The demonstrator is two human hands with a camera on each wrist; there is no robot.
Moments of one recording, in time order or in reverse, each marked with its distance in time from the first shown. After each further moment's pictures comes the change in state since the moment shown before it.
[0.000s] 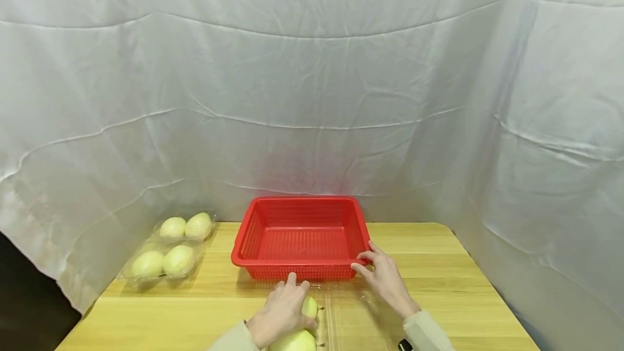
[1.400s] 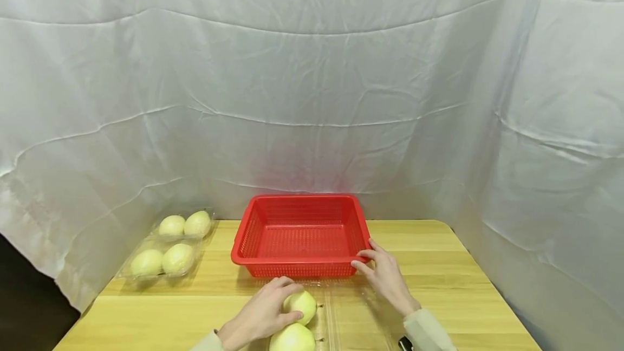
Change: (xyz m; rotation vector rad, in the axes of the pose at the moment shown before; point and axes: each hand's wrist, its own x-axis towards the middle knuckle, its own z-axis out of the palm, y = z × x) left_hand -0.015 -0.048 -0.004 -0.177 0.032 0.260; right_hand -0.001 0.001 -0.002 0.003 -0.009 0.039
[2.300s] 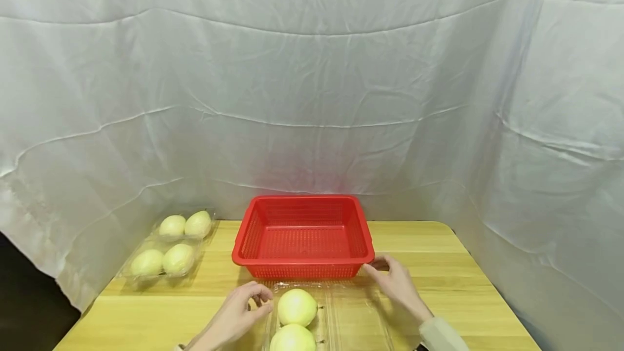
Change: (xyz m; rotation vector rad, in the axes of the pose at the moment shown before) left_hand -0.033 -0.039 -0.011 -0.399 0.194 -0.069; right_hand -0.014 0.017 -0.010 0.191 -0.130 0.350
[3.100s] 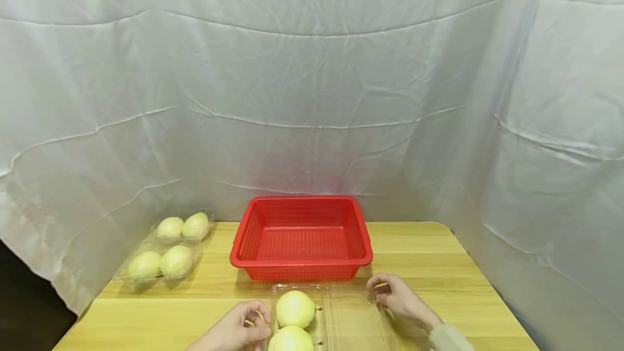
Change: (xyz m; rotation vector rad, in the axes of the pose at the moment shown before) left_hand -0.017 0.000 -0.003 -0.633 -0.363 -0.380; right_hand -0.010 0.037 -0.011 0.291 -0.501 -0.148
